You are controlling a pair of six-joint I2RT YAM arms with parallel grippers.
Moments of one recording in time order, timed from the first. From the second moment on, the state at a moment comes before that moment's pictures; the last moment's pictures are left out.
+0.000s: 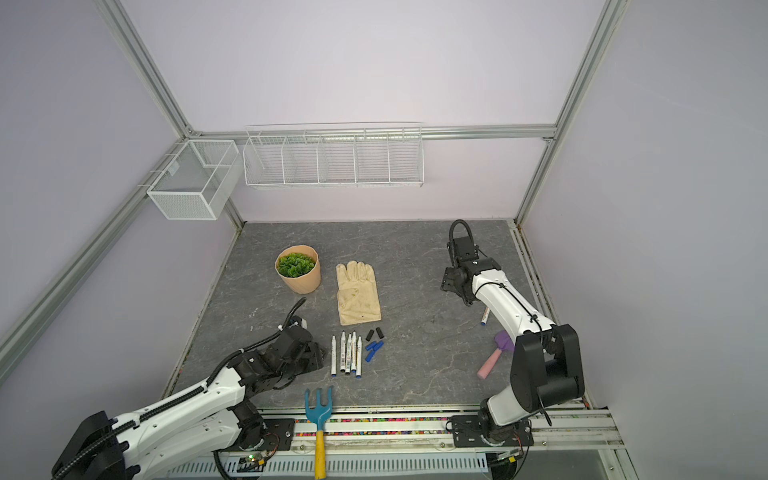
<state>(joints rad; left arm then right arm) -0.80 0.95 0.40 -0.44 -0.12 -0.89 0.26 1.52 1.18 -0.78 0.21 0.52</state>
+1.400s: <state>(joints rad) -0.87 1.29 0.56 -0.49 -0.13 -0.89 0.26 1.46 1.17 -0.77 0.15 0.50</state>
